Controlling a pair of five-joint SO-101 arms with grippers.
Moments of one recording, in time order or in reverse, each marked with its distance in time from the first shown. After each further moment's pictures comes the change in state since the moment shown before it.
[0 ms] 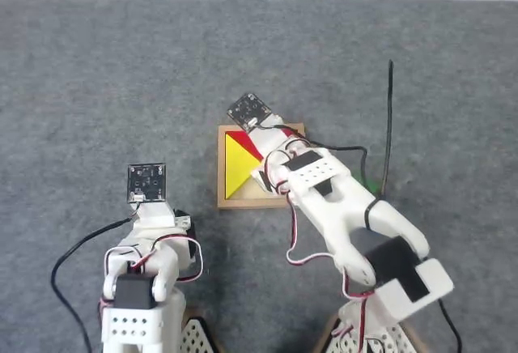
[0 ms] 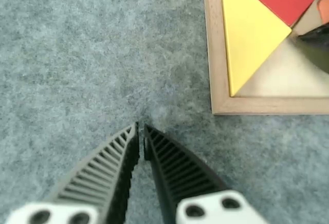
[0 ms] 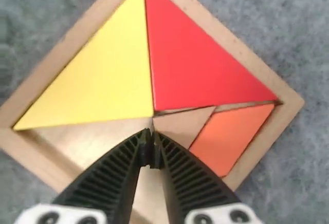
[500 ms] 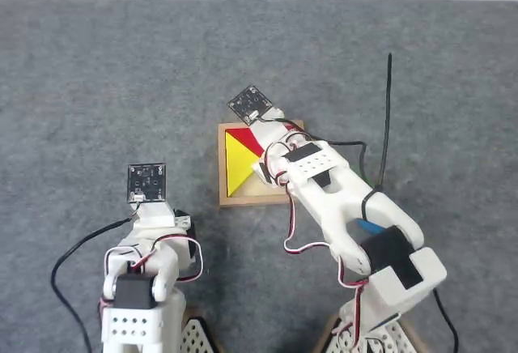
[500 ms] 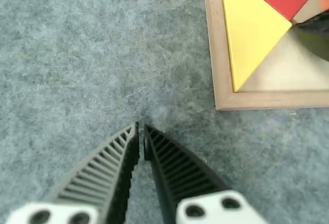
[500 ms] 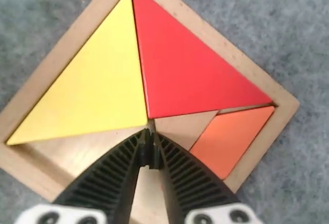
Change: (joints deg) left arm 0.0 0.0 0.0 0.0 0.0; right arm 1.4 3.9 -4.5 0.2 0.5
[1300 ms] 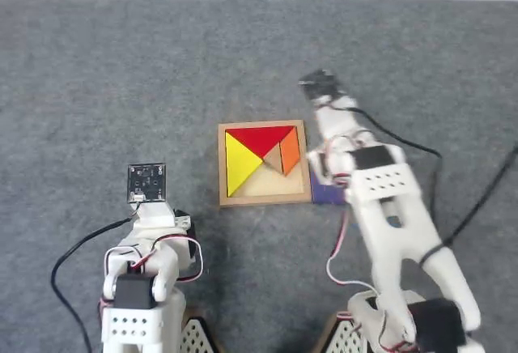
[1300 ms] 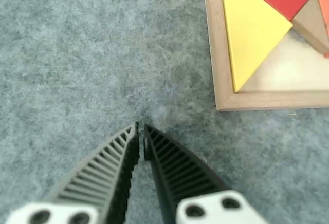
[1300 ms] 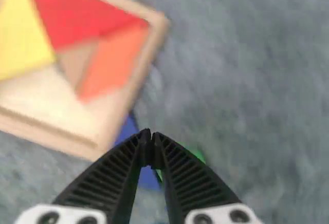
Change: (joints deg) left arm 0.0 0.0 0.0 0.0 0.0; right arm 16.4 -28.8 9.7 18.5 0.3
